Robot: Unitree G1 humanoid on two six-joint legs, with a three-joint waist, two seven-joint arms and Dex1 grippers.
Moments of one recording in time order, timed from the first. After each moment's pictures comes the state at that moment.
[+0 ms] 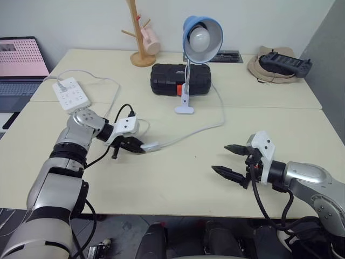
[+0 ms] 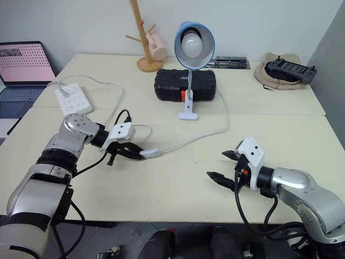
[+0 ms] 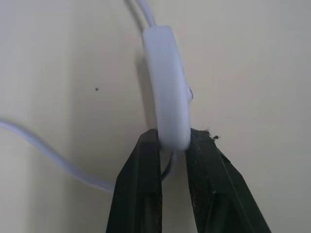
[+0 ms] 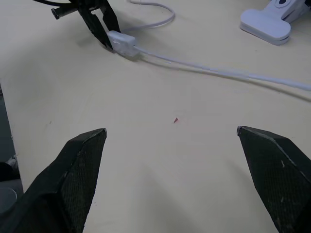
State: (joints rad) left arm -0.95 0.67 -0.27 0.96 0.05 -0.18 -1.60; right arm -0.11 -0.70 -0.06 -0.67 0.67 0.89 0.61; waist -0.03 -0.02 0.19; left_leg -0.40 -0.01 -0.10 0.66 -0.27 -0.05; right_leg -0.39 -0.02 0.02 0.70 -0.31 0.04
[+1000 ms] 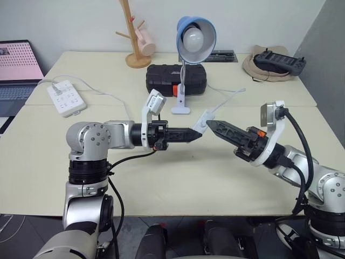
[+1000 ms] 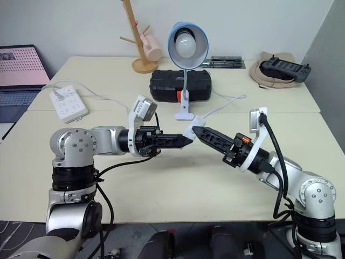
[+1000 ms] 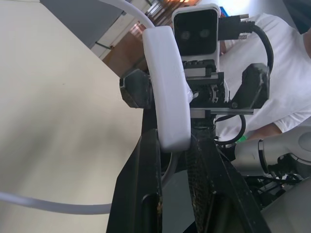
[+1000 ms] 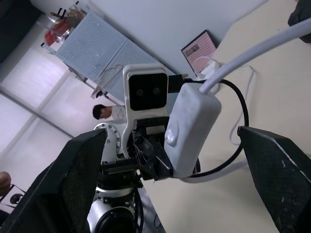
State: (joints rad) left arm -0.76 0.39 0.14 -0.05 -0.91 1.45 -0.98; right arm -0.32 -0.51 -0.14 -0.46 1.80 0.90 -0.02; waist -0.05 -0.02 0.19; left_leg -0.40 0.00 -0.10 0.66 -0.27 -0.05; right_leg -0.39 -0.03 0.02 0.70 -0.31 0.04
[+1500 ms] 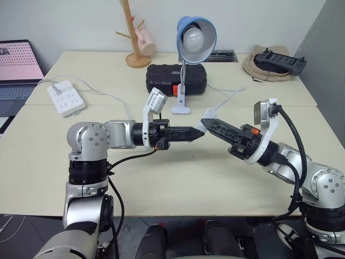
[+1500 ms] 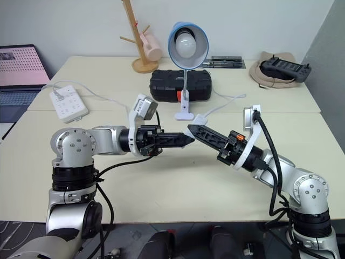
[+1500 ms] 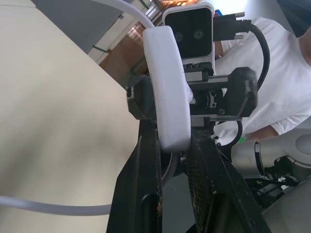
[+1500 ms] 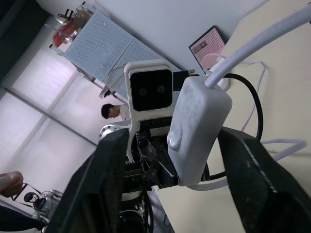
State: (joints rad) left arm -0.76 0.39 0.14 -0.05 -0.97 1.43 -0.92; right arm -0.34 -0.51 -0.09 -0.45 1.82 0.86 -0.02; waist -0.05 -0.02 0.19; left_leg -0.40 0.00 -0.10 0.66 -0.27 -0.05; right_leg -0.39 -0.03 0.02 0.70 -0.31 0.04
